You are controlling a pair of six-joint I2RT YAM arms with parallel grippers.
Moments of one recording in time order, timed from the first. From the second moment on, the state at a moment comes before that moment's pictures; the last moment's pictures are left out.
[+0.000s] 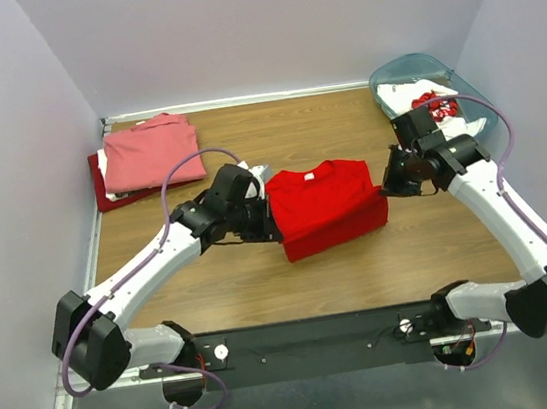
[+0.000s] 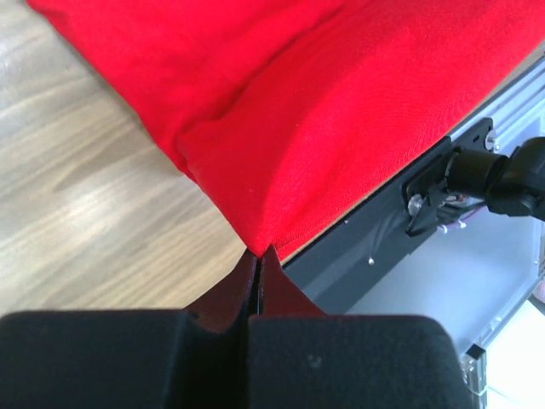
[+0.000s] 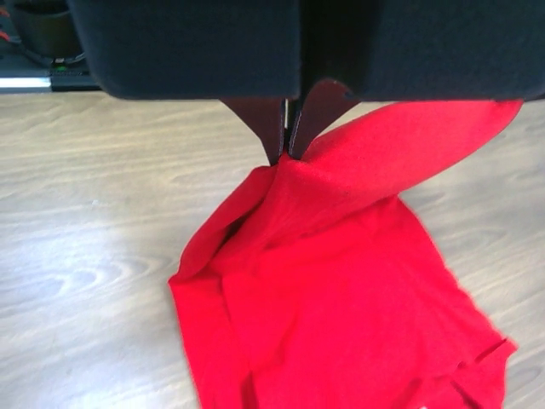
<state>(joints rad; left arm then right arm) -0.69 1.26 1.01 -0.59 0.33 -0.56 0.33 1.22 1.25 -1.05 0.05 0.66</state>
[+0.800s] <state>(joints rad) -0.47 1.72 1.25 -0.45 0.41 -0.43 0.24 1.75 1.48 -0.79 0.10 0.53</state>
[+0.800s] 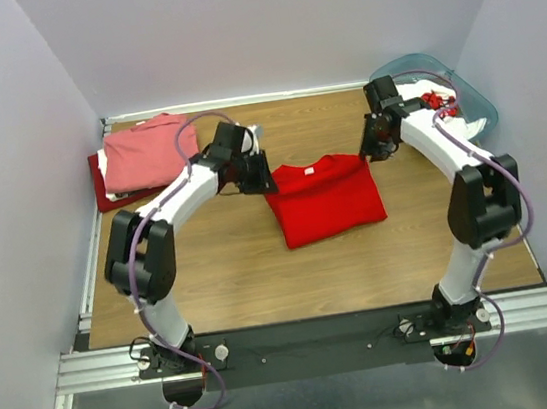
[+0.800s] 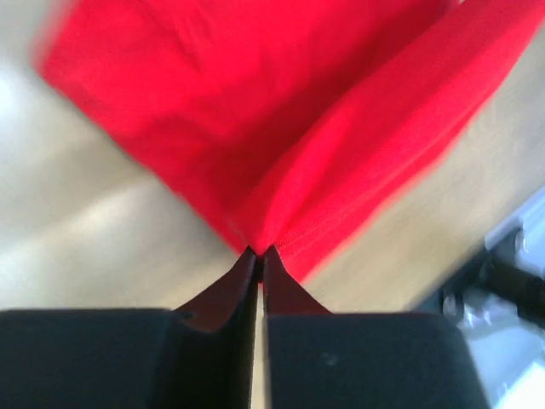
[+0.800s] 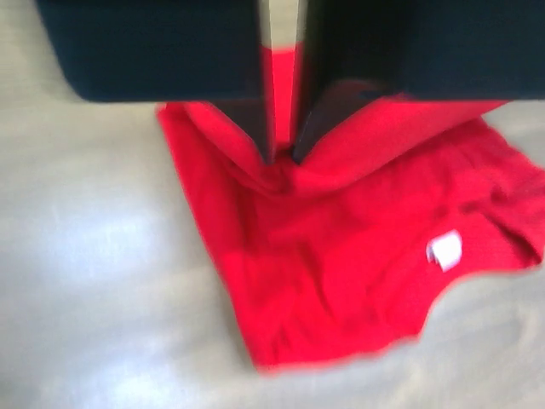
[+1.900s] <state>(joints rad) -0.40 1.53 0.87 -0.01 0.43 -0.50 0.31 1.69 1.21 -0.58 -0.24 0.46</state>
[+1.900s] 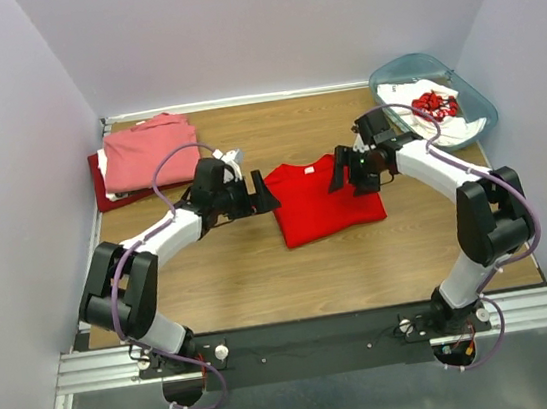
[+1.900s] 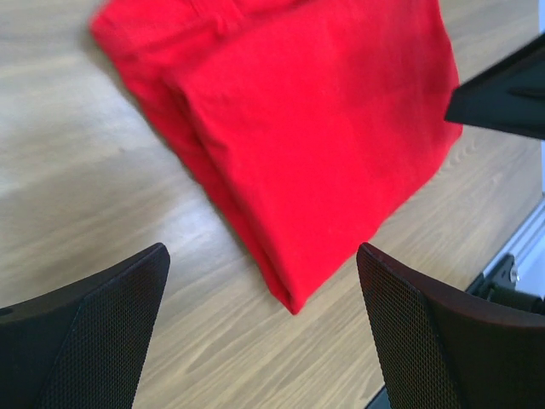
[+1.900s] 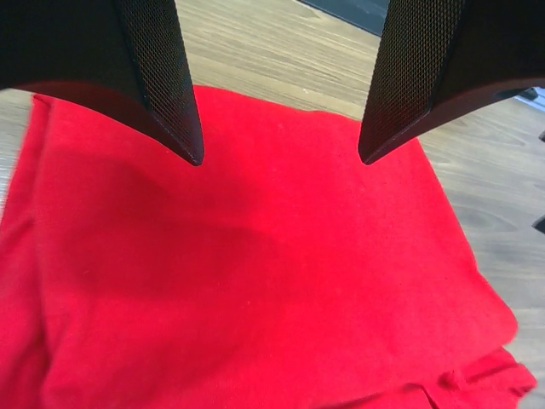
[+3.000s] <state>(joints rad) -0.53 1.70 0.69 0.43 0.40 -0.77 0.32 1.69 1.01 -0.46 -0.27 0.49</state>
